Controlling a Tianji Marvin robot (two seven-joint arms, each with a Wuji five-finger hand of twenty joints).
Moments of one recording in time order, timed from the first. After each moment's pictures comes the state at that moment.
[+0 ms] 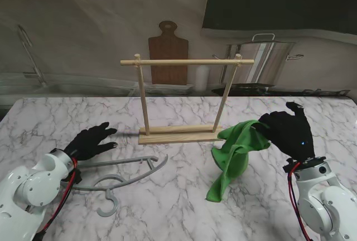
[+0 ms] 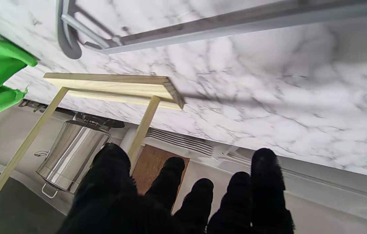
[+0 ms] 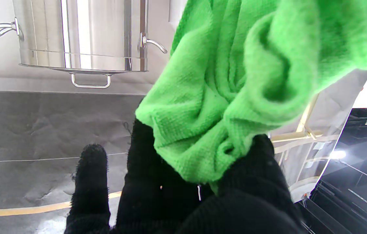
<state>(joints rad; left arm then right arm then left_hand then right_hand) 1.64 -1.05 -1.50 -1.63 0.78 -0.22 -0.27 -1.84 -1.09 1.59 -1.78 -1.20 -0.24 -0.56 0.94 0.08 -0.04 -0.03 0.39 0.26 0.07 0.37 0.26 0.24 0.00 0.11 0.21 0.27 0.10 0.27 0.04 0.19 1.34 0.34 0.98 -0.02 -0.08 -0.10 0.78 0.00 0.95 0.87 0.98 0.05 0.91 0.60 0.88 0.02 0.53 0.41 0.20 0.29 0.79 0.09</state>
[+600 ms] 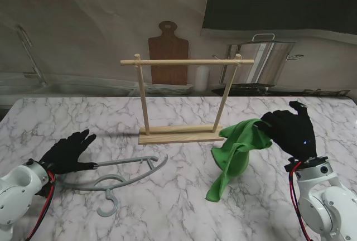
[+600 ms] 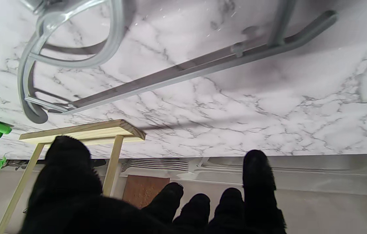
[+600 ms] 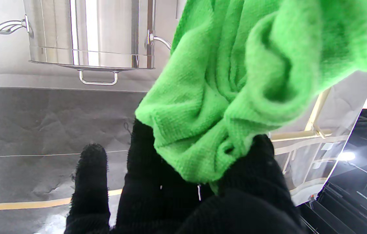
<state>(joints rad) 1.78 -1.02 -1.69 -1.68 0.99 -0.36 -0.30 -1.84 -1.09 1.60 -1.80 -1.19 -0.21 -0.55 0.66 -0.06 -0.05 -0.03 0.17 0.29 -0.01 0.22 0.10 0.20 -0.02 0.02 0.07 0.16 0.06 0.17 0.03 0.07 1.34 0.32 0.98 -0.02 -0.08 -0.10 0.80 0.00 0.94 0.87 0.99 0.05 0.91 0.60 0.88 0.02 0.53 0.41 0.20 0.29 0.79 0.10</state>
